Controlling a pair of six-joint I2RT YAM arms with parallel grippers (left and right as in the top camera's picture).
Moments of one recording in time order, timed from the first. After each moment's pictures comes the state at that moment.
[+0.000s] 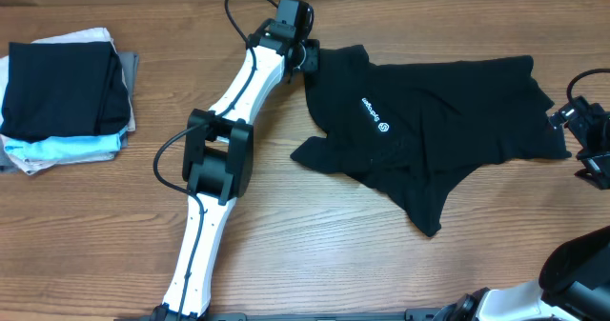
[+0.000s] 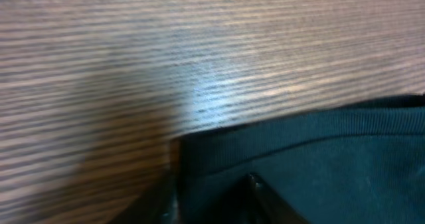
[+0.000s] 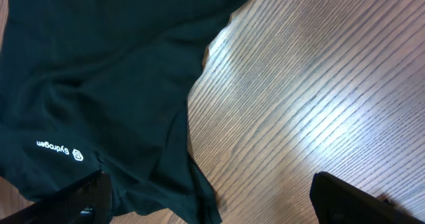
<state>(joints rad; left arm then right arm) -0.34 2.65 2.32 -0.65 0.12 -0.29 -0.59 1.71 1.67 -1.43 -0.16 0.36</state>
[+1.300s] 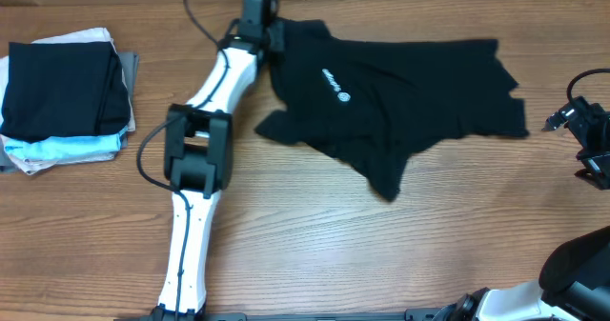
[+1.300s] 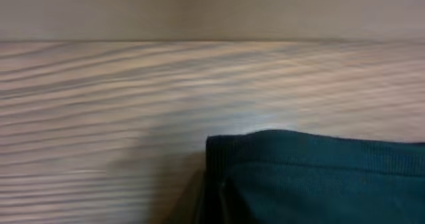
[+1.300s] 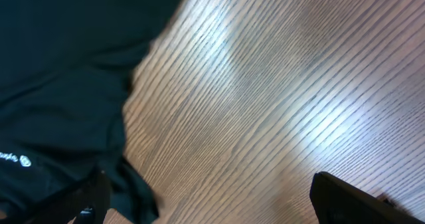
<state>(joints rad) -0.20 2.65 2.22 -0.28 -0.08 -0.17 -0.59 1.71 1.67 -1.43 -0.16 0.36</state>
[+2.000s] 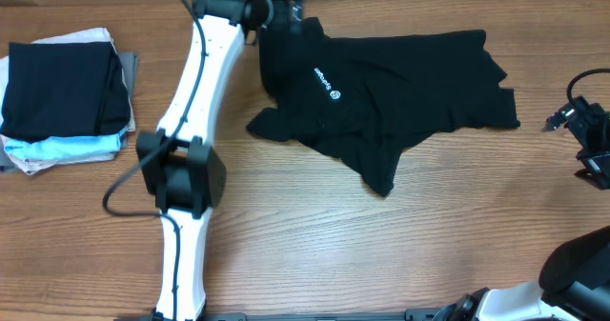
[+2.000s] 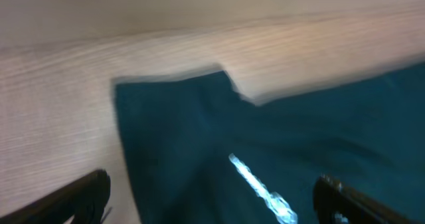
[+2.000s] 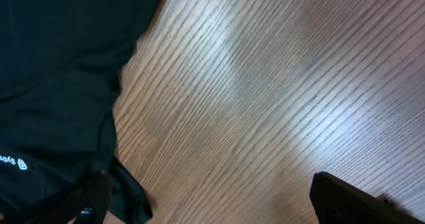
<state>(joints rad) -0.29 2.34 2.46 -1.01 0.15 -0.16 -0.59 1.71 1.67 -1.43 -0.16 0.36</state>
